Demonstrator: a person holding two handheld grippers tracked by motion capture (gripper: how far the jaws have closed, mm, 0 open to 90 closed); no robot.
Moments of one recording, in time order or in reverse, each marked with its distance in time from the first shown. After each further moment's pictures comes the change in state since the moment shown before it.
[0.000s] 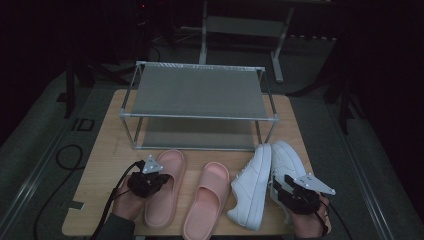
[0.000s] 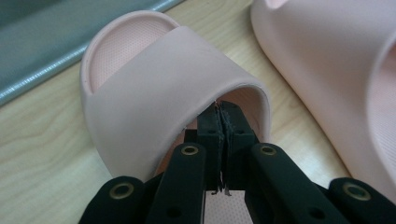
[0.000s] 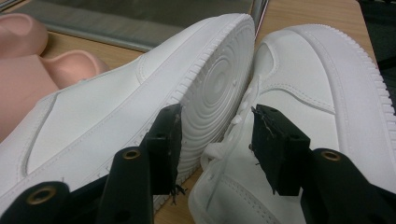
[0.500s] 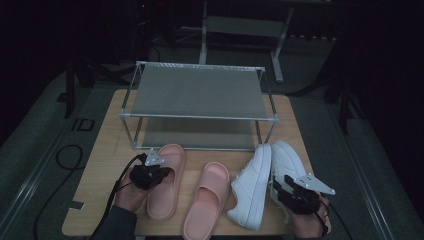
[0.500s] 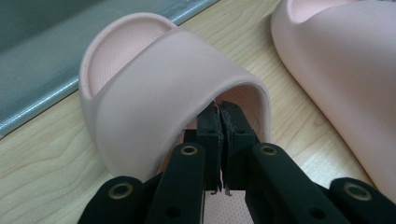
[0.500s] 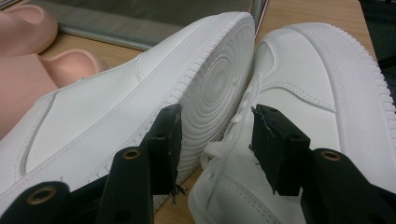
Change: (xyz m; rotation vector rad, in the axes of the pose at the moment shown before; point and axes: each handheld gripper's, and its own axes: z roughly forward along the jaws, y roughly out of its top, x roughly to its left) left arm 0.012 0.010 0.009 -0.005 0.014 0.008; right arm 0.000 -0.001 0.001 0.002 0.001 0.000
